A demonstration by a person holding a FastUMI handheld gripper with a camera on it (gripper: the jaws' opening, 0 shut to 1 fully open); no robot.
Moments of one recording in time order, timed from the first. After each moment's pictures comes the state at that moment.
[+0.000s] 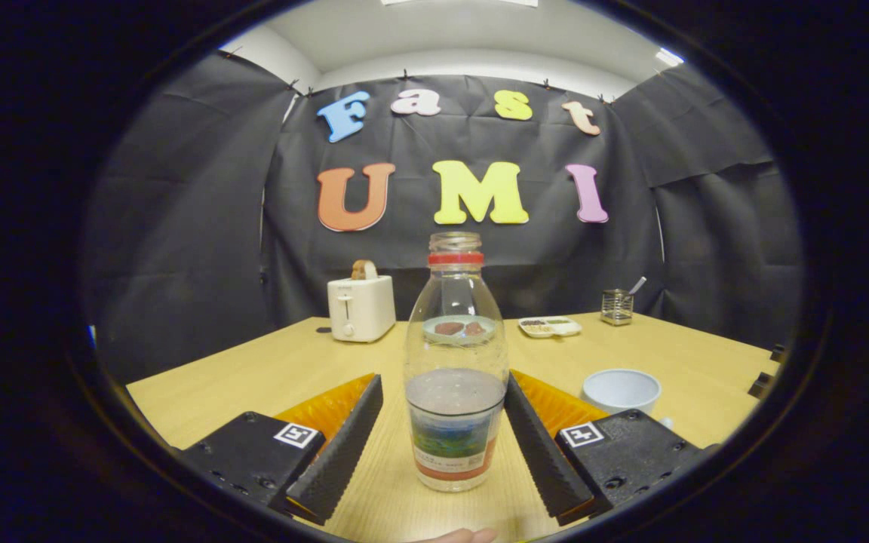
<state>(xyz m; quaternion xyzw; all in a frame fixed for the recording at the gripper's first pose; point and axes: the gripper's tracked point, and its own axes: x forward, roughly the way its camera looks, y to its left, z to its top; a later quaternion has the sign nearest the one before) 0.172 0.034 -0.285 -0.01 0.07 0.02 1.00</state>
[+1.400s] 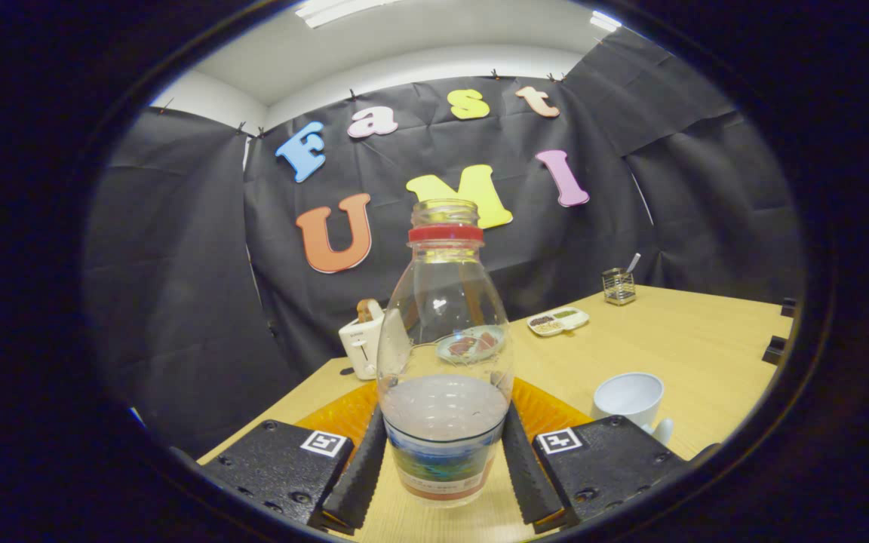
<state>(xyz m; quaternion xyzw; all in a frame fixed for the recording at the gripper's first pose) 0.147 0.049 -0.198 0.14 0.05 0.04 0.99</state>
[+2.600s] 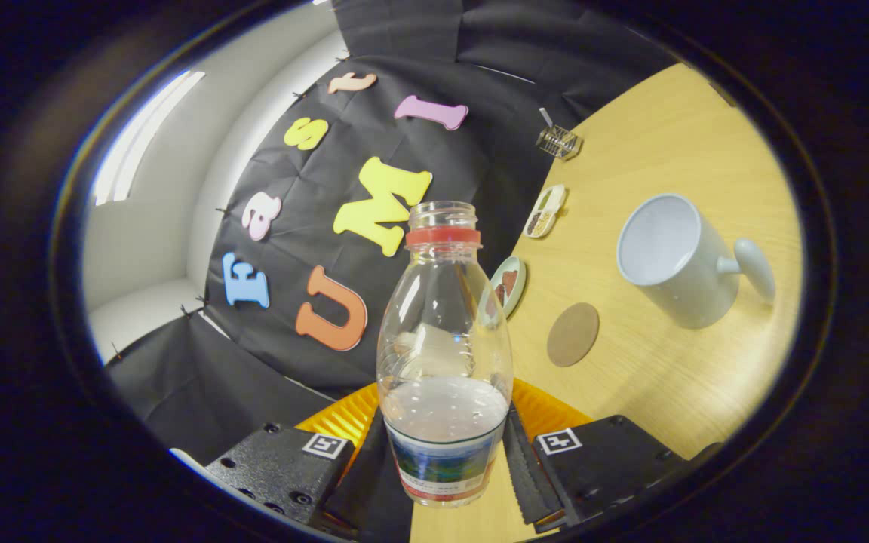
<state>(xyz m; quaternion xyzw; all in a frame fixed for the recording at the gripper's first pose) 0.178 0.047 -0.220 0.56 0.09 0.05 0.82</state>
